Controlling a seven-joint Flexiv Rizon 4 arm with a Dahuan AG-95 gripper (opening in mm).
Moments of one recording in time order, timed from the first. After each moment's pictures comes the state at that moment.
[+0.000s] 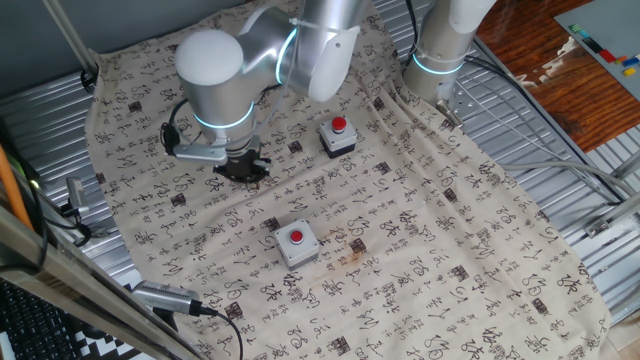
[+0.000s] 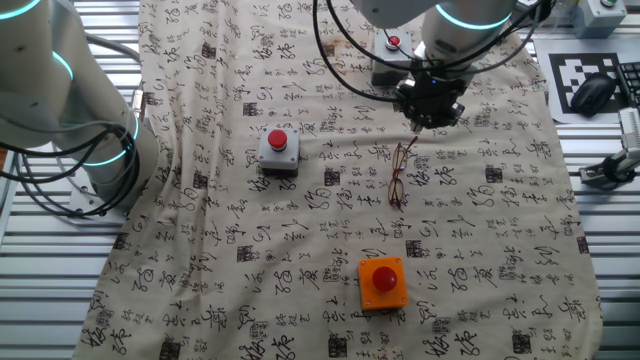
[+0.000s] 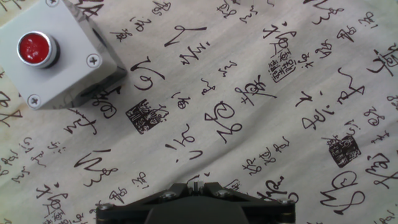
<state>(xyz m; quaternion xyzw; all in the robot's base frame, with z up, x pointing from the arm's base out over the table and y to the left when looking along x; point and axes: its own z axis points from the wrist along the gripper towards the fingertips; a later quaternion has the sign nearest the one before) 0.541 0.062 0.065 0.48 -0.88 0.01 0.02</state>
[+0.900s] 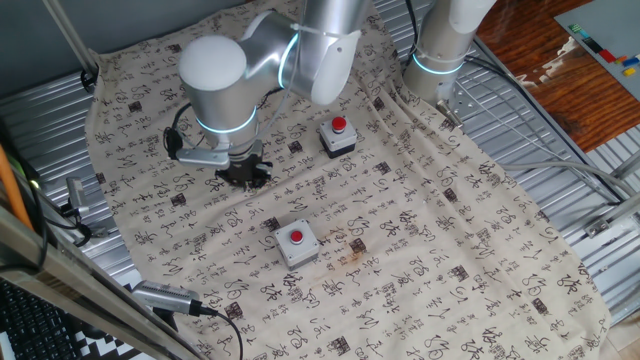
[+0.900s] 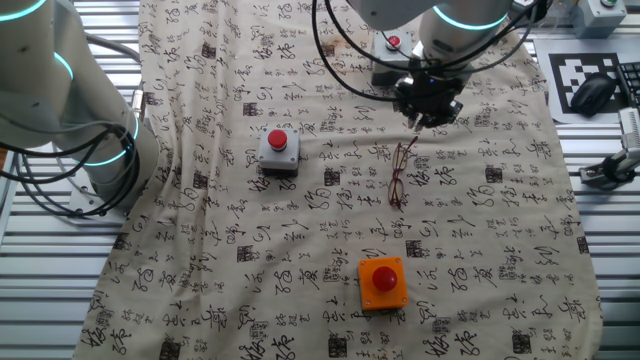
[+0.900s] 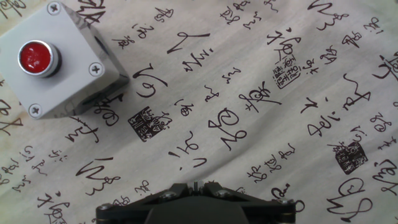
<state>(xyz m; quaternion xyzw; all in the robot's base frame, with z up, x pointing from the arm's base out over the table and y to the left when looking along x) 0.541 0.069 0.057 0.48 -0.88 0.00 0.01</state>
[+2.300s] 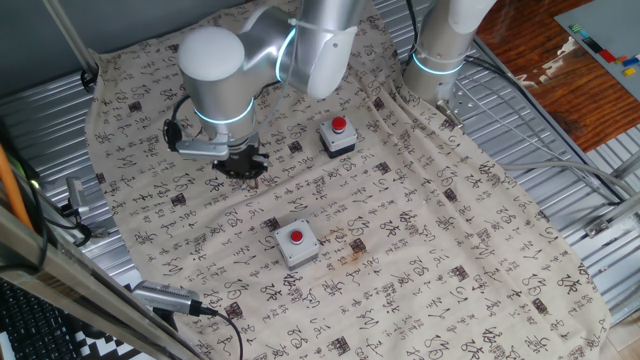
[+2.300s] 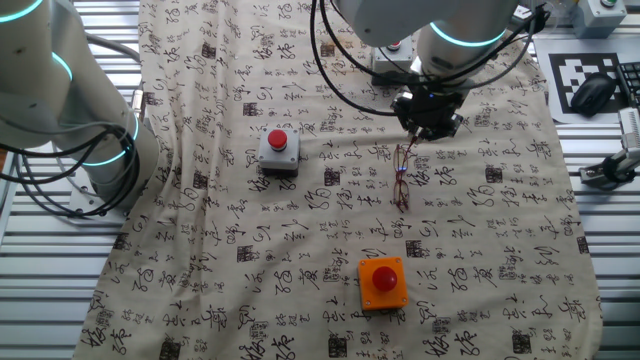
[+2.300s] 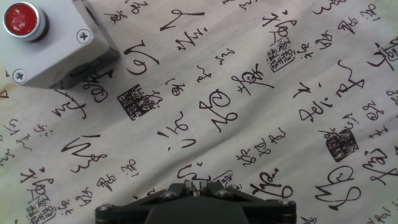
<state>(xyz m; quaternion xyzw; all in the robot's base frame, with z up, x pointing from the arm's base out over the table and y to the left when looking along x) 0.539 0.044 0.055 0.50 -0.87 0.01 0.01</state>
